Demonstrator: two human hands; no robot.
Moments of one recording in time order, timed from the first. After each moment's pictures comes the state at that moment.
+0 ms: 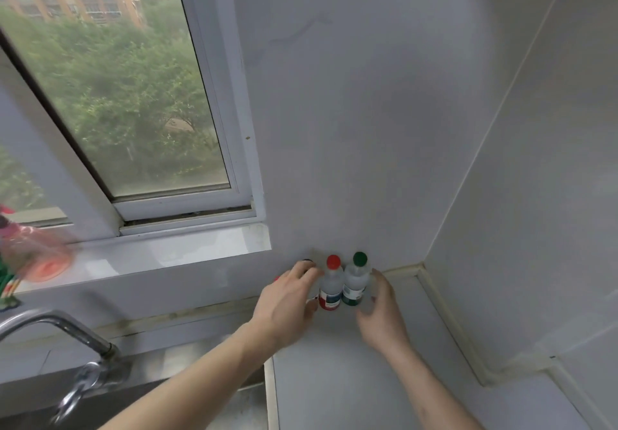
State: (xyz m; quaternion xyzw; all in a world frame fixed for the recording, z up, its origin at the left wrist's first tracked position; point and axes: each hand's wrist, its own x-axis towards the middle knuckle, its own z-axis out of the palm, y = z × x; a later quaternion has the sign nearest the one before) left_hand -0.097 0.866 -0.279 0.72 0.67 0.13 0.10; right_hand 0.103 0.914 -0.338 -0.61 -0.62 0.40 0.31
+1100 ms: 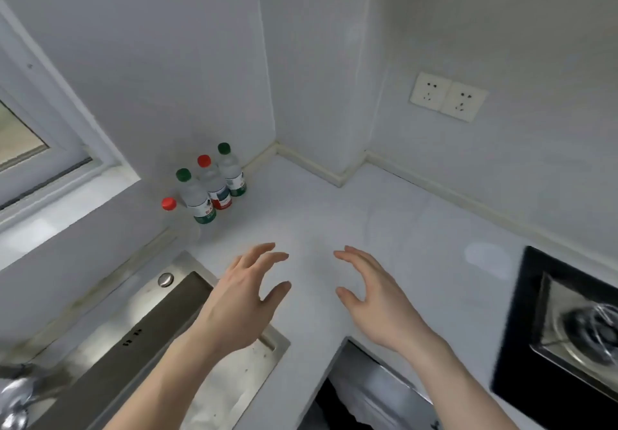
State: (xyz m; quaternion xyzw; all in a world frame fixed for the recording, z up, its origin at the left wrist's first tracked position) left_hand -0.078 0.635 -0.261 0.85 0.46 0.09 0.24; right_hand 0.152 0.534 -0.284 -0.73 -0.54 0.32 0.27
